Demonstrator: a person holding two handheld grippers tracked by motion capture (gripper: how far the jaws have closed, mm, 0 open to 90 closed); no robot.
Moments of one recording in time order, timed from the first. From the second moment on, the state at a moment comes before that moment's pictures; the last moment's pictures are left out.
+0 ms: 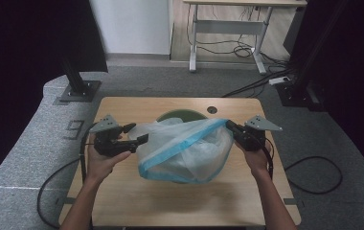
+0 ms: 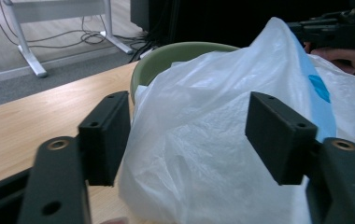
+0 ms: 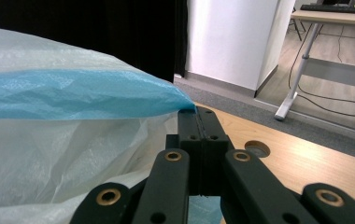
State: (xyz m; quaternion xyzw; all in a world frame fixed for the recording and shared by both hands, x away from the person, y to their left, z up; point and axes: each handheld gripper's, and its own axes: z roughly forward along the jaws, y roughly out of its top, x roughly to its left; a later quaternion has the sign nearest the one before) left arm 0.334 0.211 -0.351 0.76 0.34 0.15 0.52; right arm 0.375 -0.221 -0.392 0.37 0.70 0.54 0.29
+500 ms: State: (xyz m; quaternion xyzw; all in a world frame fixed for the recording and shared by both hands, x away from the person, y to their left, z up) left arm 0.288 0.200 -0.388 0.78 0.34 0.17 0.50; right arm 0.372 -0.221 -0.396 0.37 0.71 0.52 0.28
